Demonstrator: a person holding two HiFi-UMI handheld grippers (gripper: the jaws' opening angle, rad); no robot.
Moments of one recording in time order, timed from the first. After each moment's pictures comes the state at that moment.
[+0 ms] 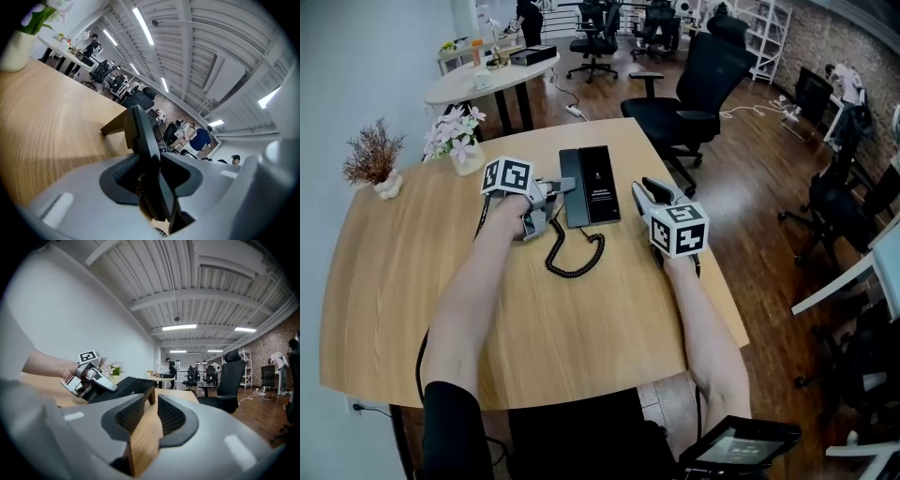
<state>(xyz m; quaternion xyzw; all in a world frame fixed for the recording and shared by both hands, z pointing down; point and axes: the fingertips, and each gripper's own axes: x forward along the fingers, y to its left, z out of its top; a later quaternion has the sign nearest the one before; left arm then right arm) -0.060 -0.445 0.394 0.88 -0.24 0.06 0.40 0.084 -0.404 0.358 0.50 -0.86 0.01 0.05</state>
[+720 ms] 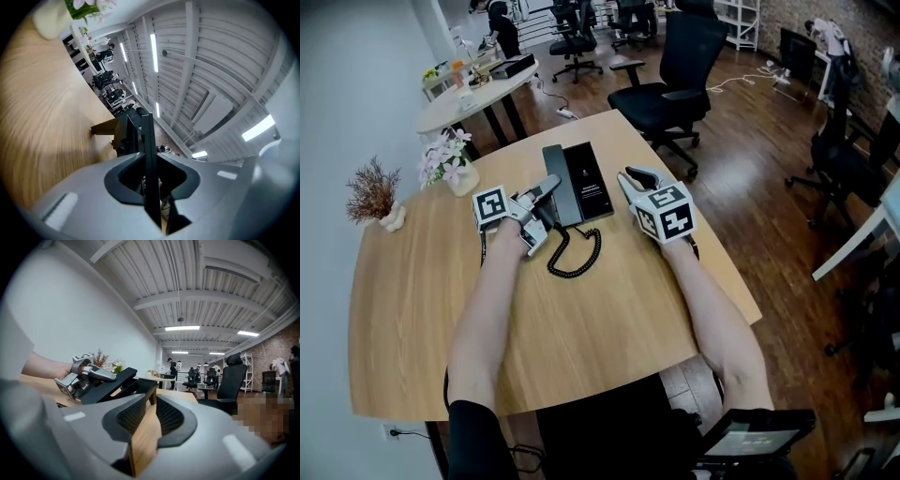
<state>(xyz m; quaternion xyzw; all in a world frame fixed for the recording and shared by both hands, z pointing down) -0.063 -0.433 0.363 0.85 -0.20 -0.15 0.46 0.079 -0.400 0.357 0.50 -0.86 -0.01 0.07</state>
